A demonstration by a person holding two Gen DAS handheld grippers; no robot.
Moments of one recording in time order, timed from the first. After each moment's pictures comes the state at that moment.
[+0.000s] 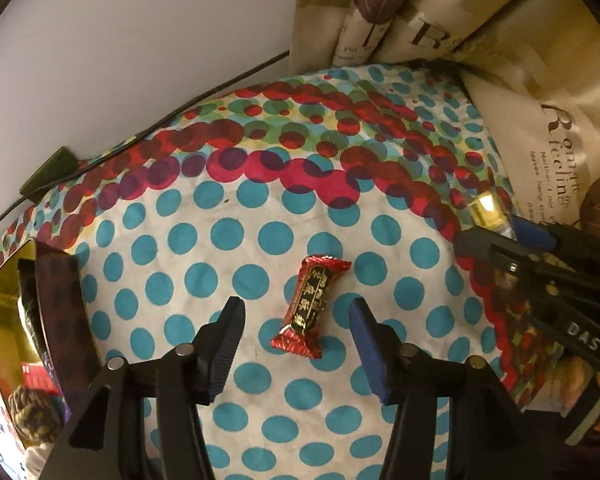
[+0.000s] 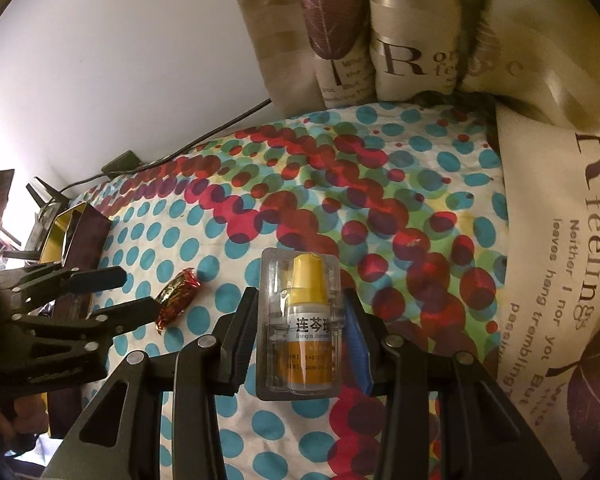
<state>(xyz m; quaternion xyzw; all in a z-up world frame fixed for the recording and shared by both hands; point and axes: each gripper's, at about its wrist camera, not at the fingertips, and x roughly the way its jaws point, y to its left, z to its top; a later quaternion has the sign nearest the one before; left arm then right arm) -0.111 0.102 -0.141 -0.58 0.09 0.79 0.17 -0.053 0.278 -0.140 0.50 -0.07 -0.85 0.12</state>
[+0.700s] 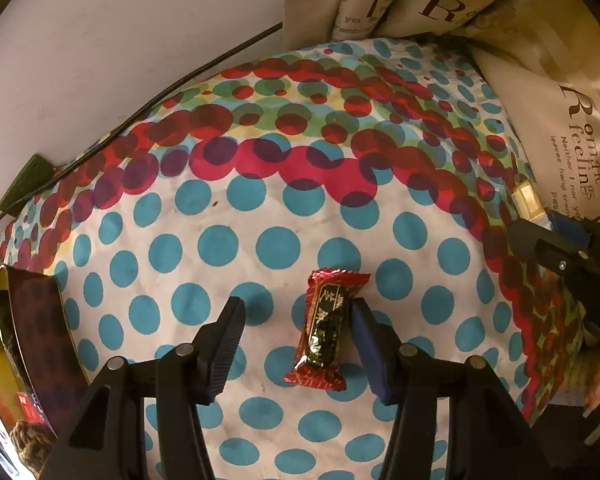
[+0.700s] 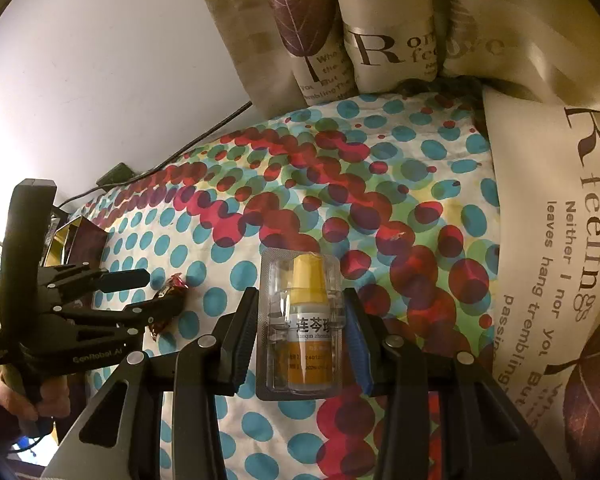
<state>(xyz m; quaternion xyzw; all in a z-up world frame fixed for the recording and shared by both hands) -0.133 0.109 -0.168 -0.60 0.12 0.77 0.19 -0.056 0.294 -0.146 0.51 -0.10 -0.85 0.11</state>
